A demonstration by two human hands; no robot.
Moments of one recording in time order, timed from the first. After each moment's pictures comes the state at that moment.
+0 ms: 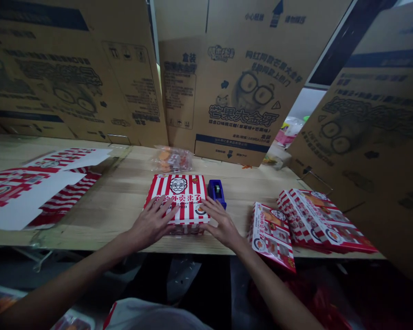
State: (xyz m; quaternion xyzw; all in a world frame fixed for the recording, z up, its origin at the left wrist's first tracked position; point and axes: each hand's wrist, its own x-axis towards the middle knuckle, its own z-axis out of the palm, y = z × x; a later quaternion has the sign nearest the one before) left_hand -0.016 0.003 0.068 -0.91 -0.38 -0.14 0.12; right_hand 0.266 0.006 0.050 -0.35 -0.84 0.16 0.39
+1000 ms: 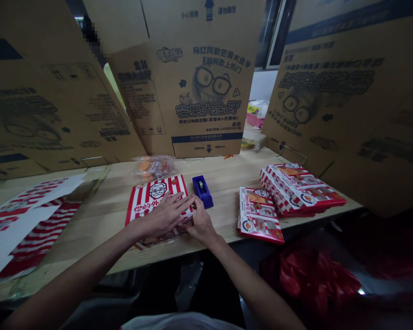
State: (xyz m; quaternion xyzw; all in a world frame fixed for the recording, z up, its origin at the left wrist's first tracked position) left_hand 0.061 0.045 0.104 -0.97 -0.23 -0.04 -0.01; right_hand 0.232 0.000 0.000 -0.44 -0.73 0.11 0.51
